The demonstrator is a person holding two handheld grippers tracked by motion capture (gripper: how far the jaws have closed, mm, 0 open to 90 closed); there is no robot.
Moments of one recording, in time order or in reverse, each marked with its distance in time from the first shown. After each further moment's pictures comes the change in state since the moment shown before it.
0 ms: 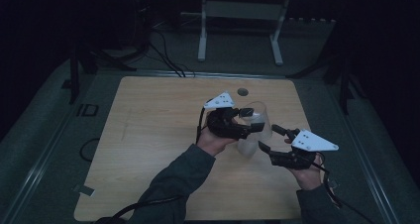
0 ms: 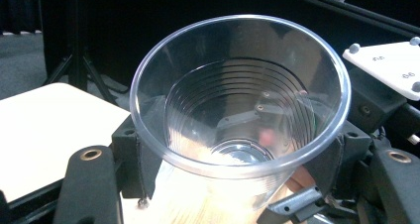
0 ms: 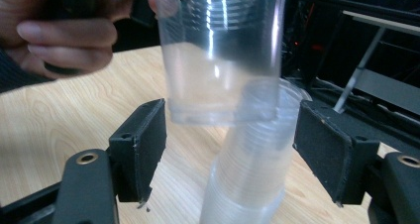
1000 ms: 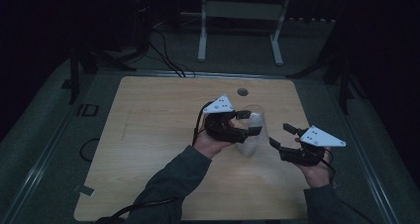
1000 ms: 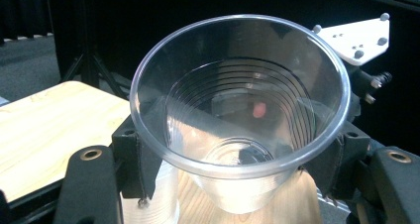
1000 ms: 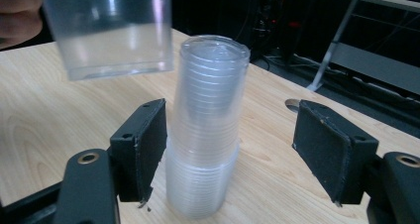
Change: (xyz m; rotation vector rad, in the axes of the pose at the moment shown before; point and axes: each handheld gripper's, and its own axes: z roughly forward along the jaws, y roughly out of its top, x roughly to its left) left arm -0.005 -0.006 -0.006 0.033 0.029 0.055; right arm -0.027 -0.015 -0.008 0.058 -0.088 0.051
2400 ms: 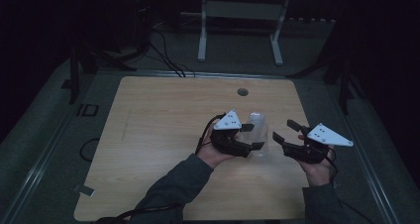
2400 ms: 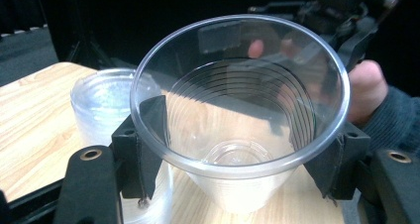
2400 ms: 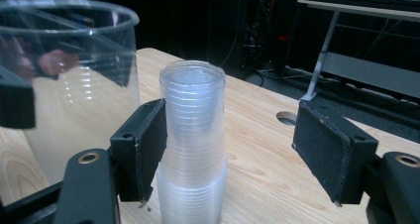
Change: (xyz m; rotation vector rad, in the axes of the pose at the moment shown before) left arm -0.011 -0.032 0.020 0.093 0.015 0.094; right arm -0.008 0.001 -0.004 -0.078 -0.025 0.076
